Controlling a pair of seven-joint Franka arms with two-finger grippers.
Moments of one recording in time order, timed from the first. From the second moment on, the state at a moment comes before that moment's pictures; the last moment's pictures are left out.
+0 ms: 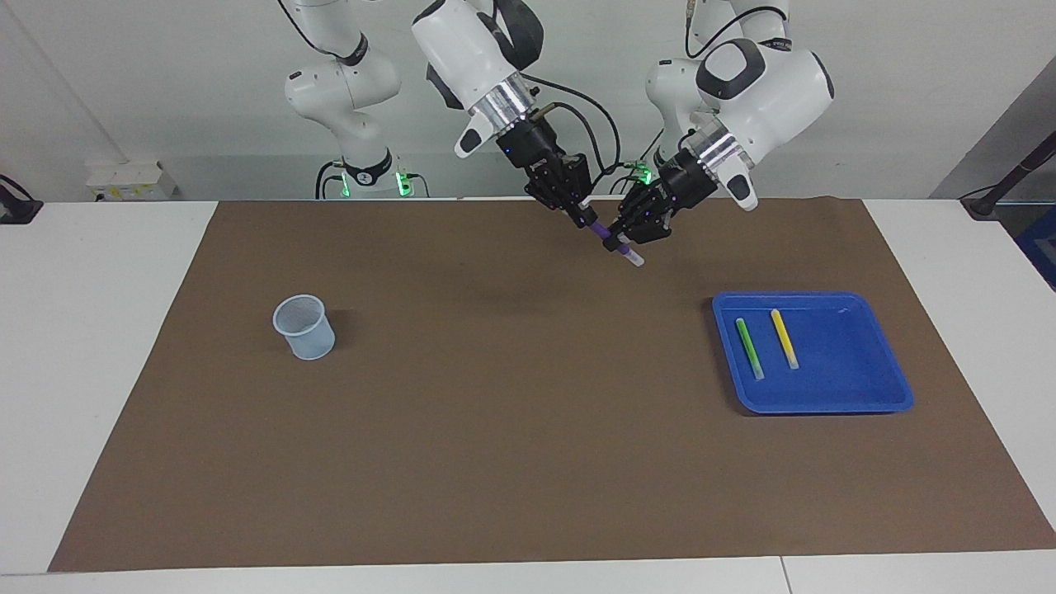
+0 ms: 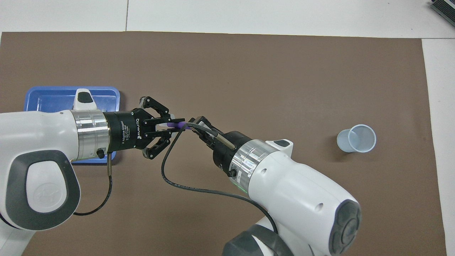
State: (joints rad) left arm -0.27 -0.18 -0.09 -2.10 -0.93 2.22 -1.29; right arm 0.43 -0.04 0.27 -2.02 0.46 2.80 1.08
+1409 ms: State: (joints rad) left arm -0.05 -0.20 -0.04 -2.06 -0.43 1.75 -0.42; right arm 0.15 -0.10 0.25 -1.98 0.40 2.09 0.19
